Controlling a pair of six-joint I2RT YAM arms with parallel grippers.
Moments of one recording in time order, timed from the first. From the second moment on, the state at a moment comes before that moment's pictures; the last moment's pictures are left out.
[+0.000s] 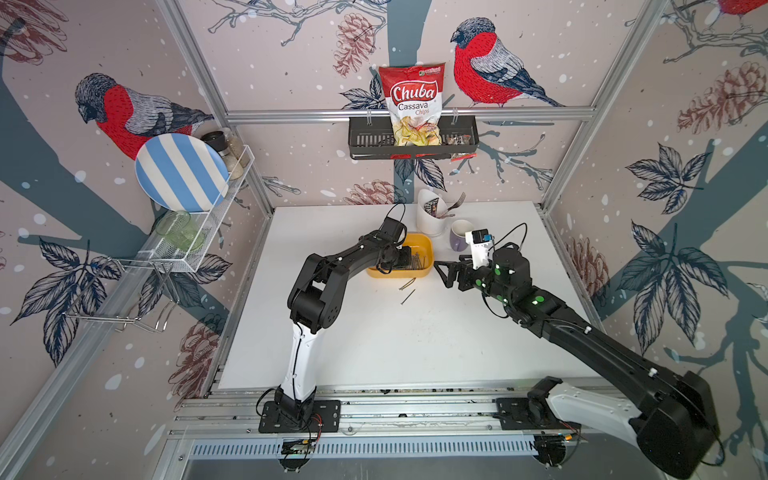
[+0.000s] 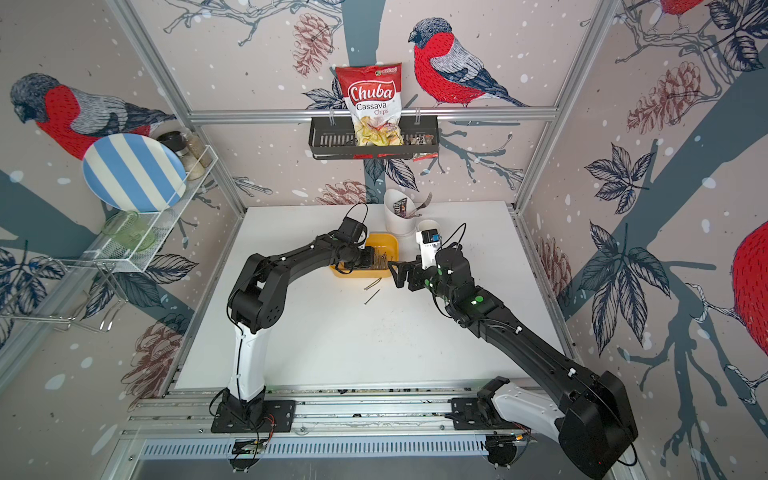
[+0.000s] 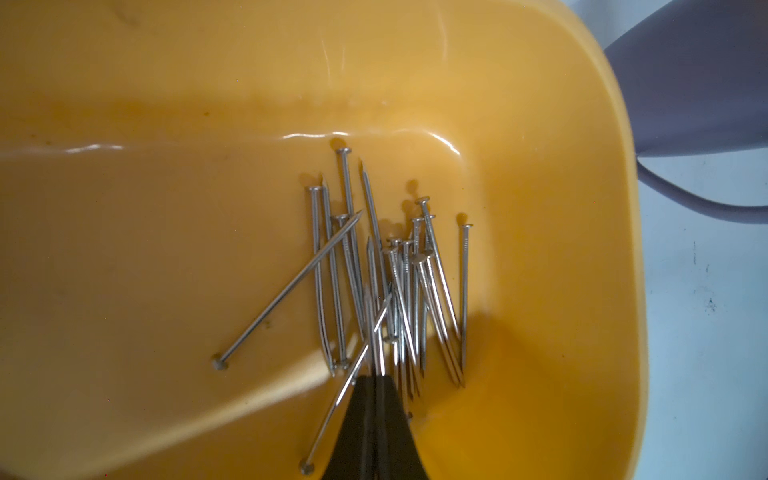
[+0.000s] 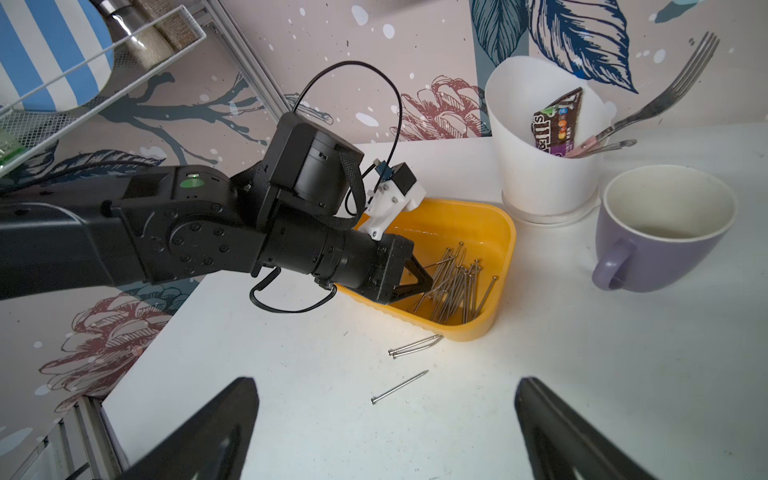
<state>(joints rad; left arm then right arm) -0.51 2.15 1.59 -0.43 0.24 -0.47 0.62 1.10 0.80 -0.05 -0.12 0.34</state>
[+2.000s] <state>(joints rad) -0.73 1.73 1.07 -0.48 0.01 -0.38 0.51 1.31 0.90 -0.22 -0.30 0.63</state>
